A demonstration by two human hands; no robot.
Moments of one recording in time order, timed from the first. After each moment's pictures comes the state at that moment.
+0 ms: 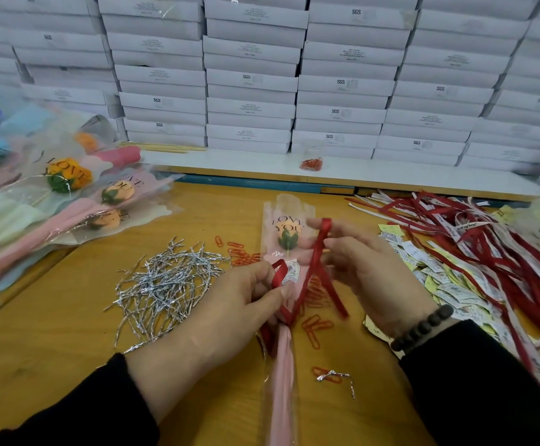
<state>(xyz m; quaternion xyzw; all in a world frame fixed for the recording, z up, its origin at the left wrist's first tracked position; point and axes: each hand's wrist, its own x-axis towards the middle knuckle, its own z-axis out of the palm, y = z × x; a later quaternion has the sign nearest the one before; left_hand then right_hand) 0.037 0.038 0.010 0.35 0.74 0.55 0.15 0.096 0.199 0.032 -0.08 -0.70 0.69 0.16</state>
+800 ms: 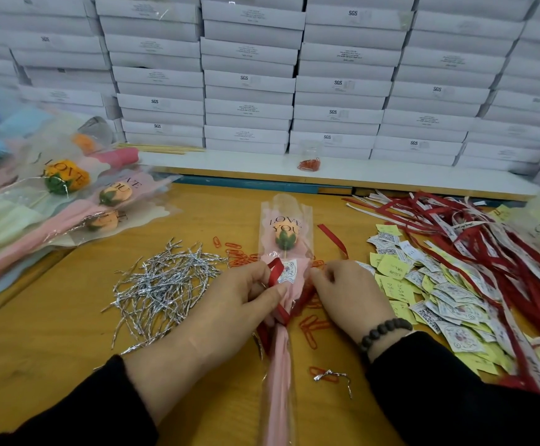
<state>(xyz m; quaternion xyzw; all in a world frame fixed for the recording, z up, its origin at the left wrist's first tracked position) 0.036 0.040 0.008 0.34 0.76 0.54 0.15 0.080 0.200 -0.004 -0.27 -0.92 0.24 0.15</state>
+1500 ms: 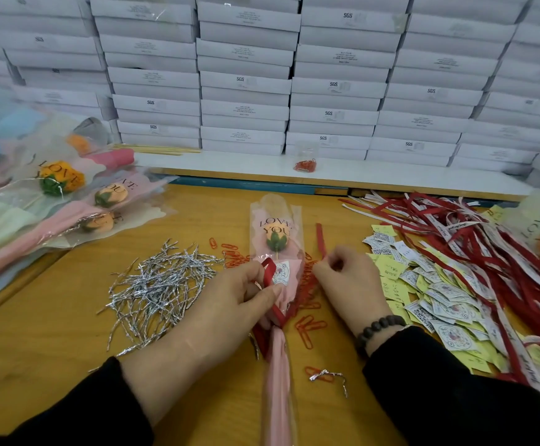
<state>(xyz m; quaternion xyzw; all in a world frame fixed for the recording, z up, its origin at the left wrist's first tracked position) 0.032 0.041 0.004 0.34 0.75 0.54 0.14 0.080 0.203 0.000 -0.25 -0.85 0.39 0.26</state>
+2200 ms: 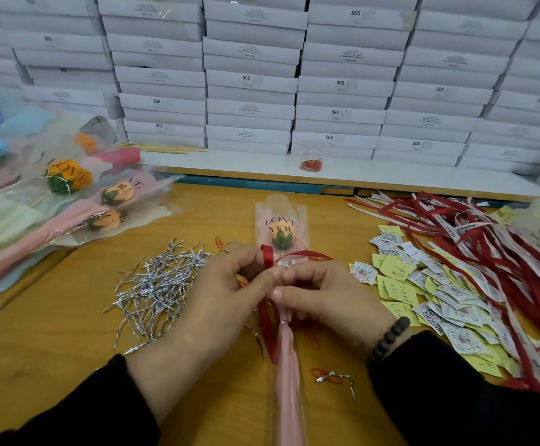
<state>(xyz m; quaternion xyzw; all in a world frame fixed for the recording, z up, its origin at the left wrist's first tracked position) 0.030 0.039 0.009 0.35 0.72 0.60 0.00 0.092 0.180 0.013 0.01 -0.78 0.62 0.06</state>
